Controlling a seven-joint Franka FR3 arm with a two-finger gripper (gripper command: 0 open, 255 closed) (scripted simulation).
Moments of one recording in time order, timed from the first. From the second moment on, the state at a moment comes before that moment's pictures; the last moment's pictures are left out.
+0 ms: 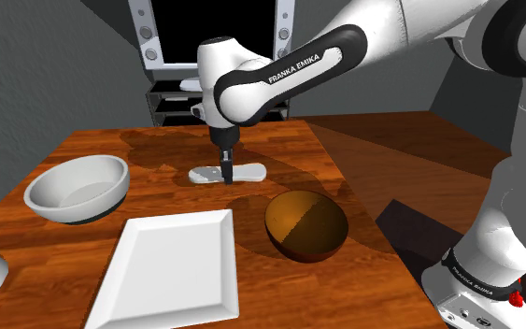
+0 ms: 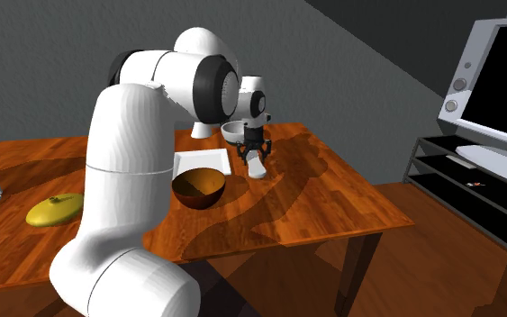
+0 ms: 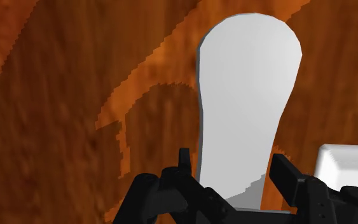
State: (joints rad) arm 0.34 0.36 0.13 -1.73 -0.08 2.09 -0.42
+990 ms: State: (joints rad) arm 0.34 0.30 0.14 -1.61 -0.07 1.91 -0.43
